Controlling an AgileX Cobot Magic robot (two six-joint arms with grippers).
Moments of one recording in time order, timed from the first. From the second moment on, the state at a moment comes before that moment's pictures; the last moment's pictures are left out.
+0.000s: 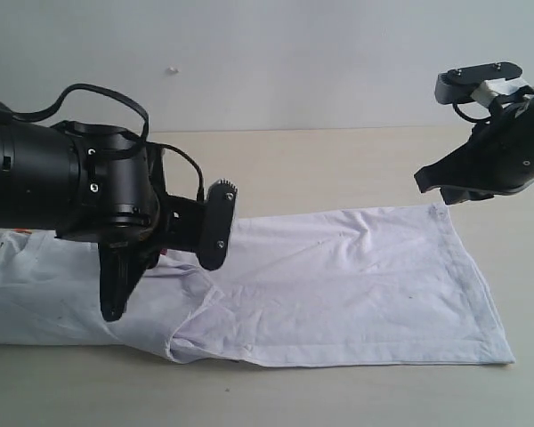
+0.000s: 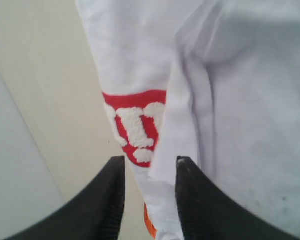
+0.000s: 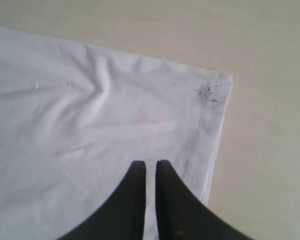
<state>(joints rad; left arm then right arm) -0.79 1.81 -1.04 0.89 0.71 0.28 -0.02 1.66 -1.03 0.23 0.55 -0.33</state>
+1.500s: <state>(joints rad) -0.49 1.97 -1.11 0.34 0.50 0.31 -0.02 1.66 -1.03 0.24 0.54 -0.33</state>
